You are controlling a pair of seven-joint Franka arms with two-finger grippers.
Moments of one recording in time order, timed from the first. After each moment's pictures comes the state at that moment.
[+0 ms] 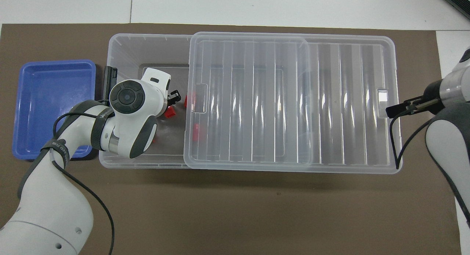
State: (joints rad) left arm -0.48 0.37 0.12 -1.95 0.06 2.48 -0.82; right arm -0.10 0.00 0.09 -1.81 -0.05 1.86 -0.18
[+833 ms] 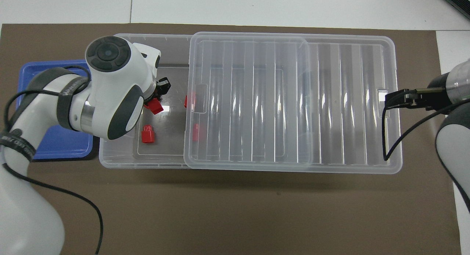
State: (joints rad) left arm -0.48 0.29 0.13 -1.64 0.06 1.92 -0.82; right arm -0.08 -0.01 0.11 -1.68 -0.05 1.71 0.09
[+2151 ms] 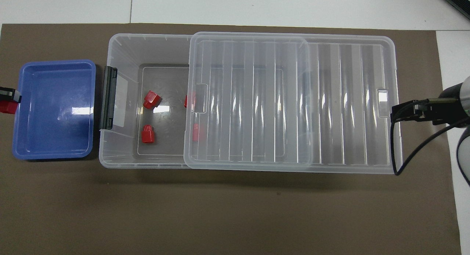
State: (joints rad) left arm 0.07 0.24 0.14 -1.83 -0.04 2.16 0.39; right arm -0.09 -0.05 0.11 -1.68 -0.01 1.61 0.10
